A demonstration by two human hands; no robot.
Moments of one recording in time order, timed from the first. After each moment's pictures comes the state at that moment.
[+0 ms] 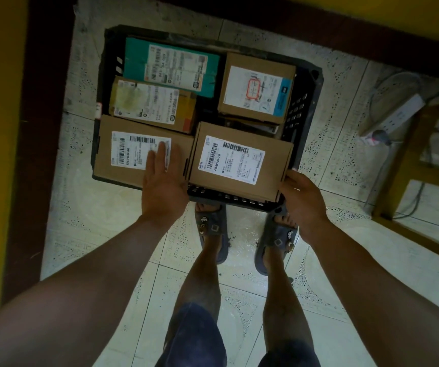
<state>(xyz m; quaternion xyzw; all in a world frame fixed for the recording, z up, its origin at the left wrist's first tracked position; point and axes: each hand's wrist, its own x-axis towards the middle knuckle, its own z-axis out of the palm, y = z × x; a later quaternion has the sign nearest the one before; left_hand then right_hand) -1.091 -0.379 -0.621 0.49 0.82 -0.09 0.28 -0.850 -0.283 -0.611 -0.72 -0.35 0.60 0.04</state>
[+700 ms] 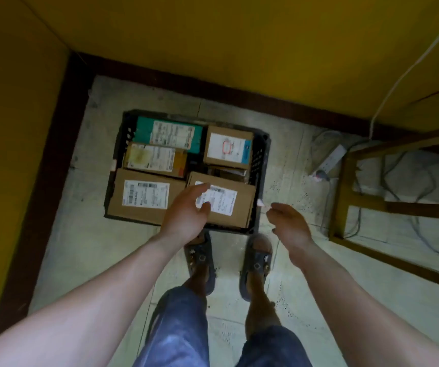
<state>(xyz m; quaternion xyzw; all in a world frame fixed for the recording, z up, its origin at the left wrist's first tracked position) -1.056 -0.336 -0.492 0.37 0.78 0.17 0.47 -0.851 -0.275 -0.460 -0.75 -0.34 0.57 0.02</state>
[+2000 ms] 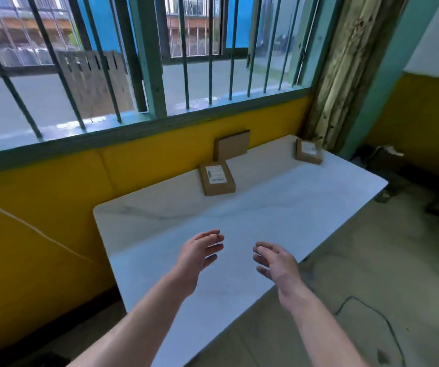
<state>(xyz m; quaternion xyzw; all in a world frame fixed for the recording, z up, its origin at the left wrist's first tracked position) -0.416 -0.293 -0.062 0.44 0.44 0.27 0.73 -0.267 -0.394 -0.074 -0.70 -0.15 0.41 0.57</state>
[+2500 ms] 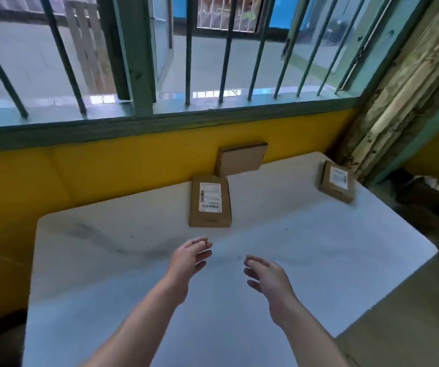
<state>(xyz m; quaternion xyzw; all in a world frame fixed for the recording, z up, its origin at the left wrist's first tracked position) -0.270 -0.117 -0.125 0.34 0.52 0.32 0.72 -0.106 -0.201 -0.119 -0.73 -0.19 0.48 0.46</state>
